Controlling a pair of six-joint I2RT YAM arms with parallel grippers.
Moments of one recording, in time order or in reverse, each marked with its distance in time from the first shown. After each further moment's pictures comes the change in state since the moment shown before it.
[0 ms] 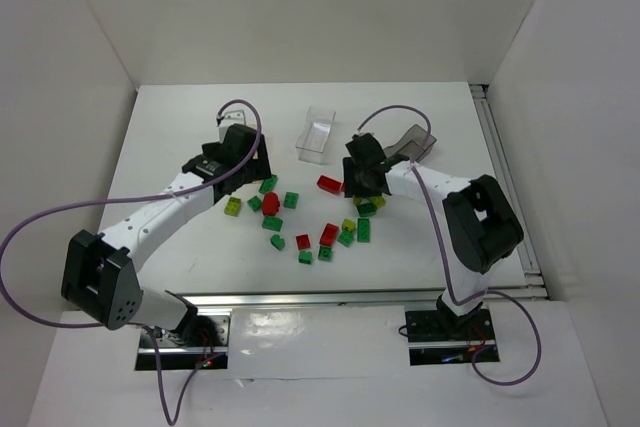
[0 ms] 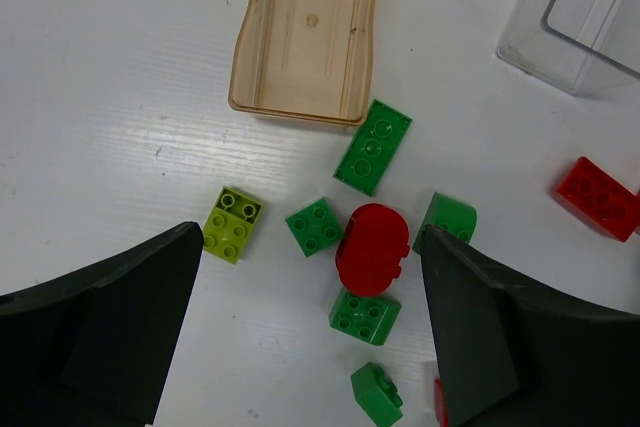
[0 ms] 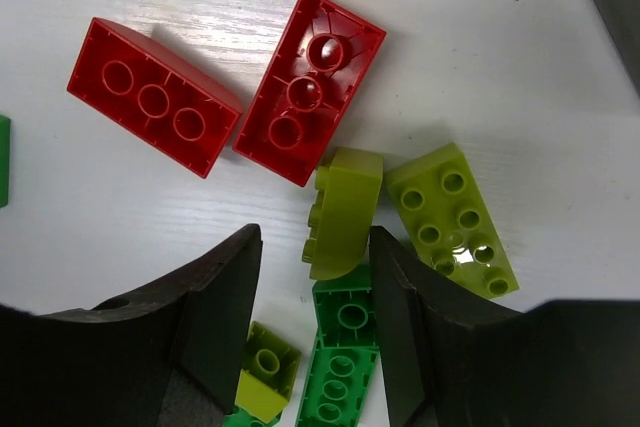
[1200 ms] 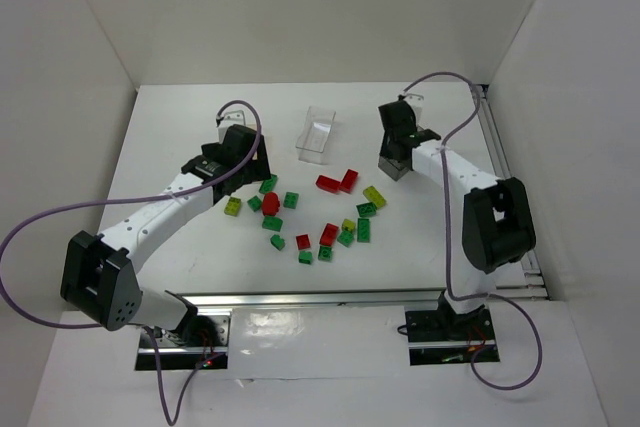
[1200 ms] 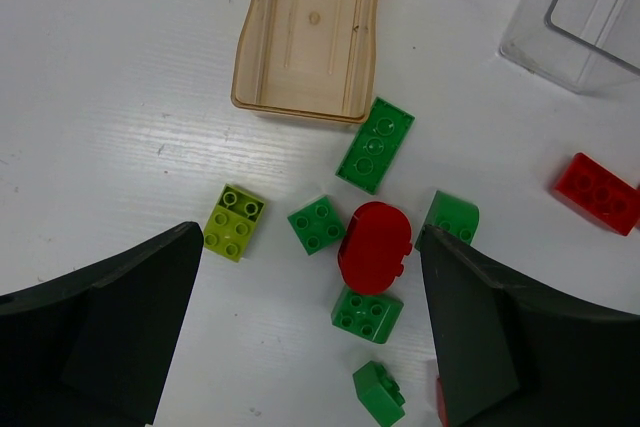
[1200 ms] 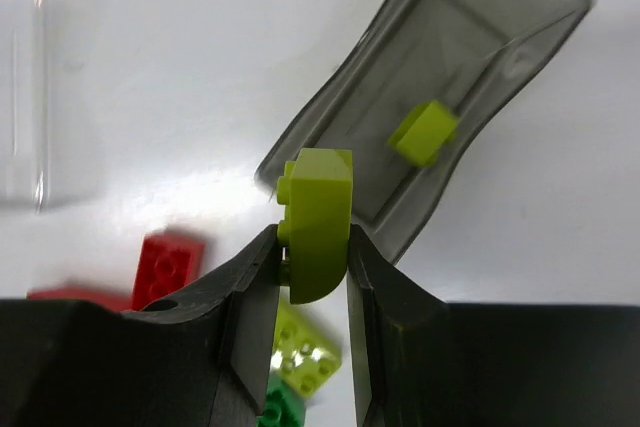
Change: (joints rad) left arm 0.000 -0.006 -0.008 -0.004 -0.001 0.001; right arm -0.159 -0.056 0.125 -0.007 0.272 0.008
